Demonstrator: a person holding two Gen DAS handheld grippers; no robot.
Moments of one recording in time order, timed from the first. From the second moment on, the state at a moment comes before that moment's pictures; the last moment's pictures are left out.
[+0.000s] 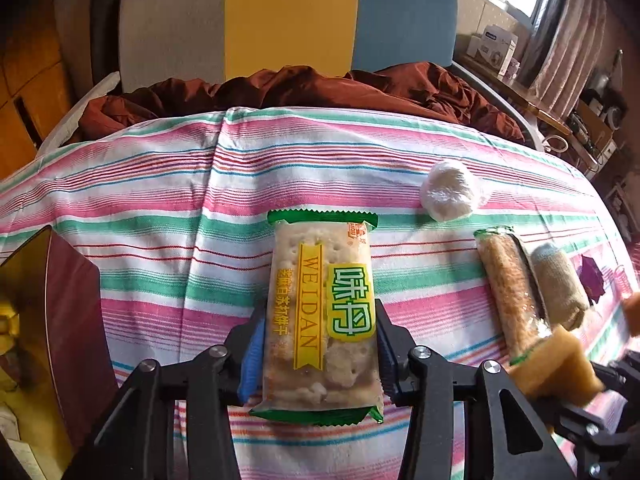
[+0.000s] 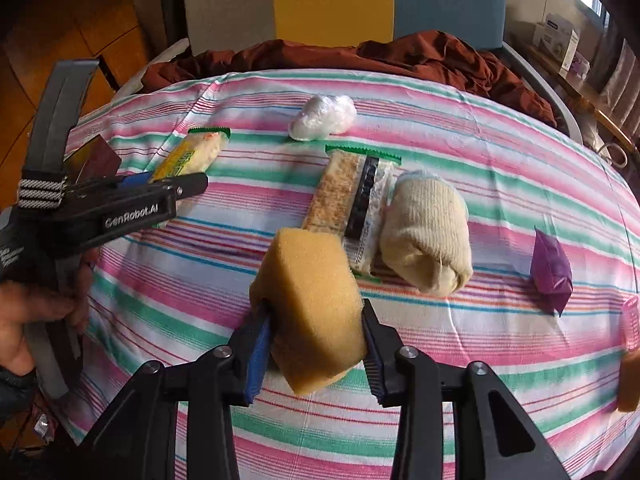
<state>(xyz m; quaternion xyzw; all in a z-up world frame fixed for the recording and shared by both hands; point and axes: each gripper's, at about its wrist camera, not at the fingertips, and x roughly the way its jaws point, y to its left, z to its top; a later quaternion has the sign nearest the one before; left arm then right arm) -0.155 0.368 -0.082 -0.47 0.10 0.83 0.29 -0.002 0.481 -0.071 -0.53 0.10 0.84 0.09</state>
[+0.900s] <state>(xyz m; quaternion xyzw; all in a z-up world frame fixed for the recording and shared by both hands) -0.062 0.251 -0.006 -0.41 0.04 0.86 0.30 -0.005 0.474 -0.072 -0.53 0.06 0.84 0.09</state>
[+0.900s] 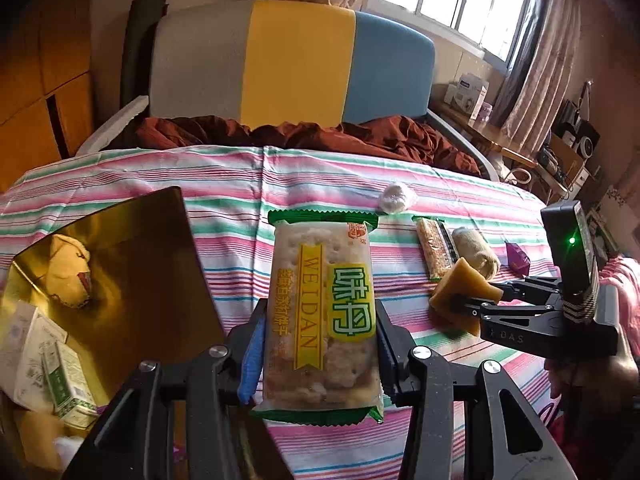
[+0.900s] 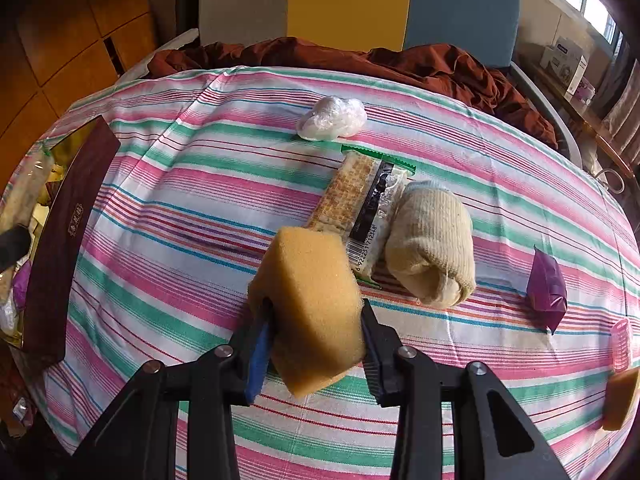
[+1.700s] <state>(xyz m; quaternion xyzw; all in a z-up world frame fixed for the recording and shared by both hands) -0.129 0.114 -0.057 -0.44 0.00 0.89 0.13 -0.003 0.468 -0.074 -0.53 0.04 0.84 0.09</state>
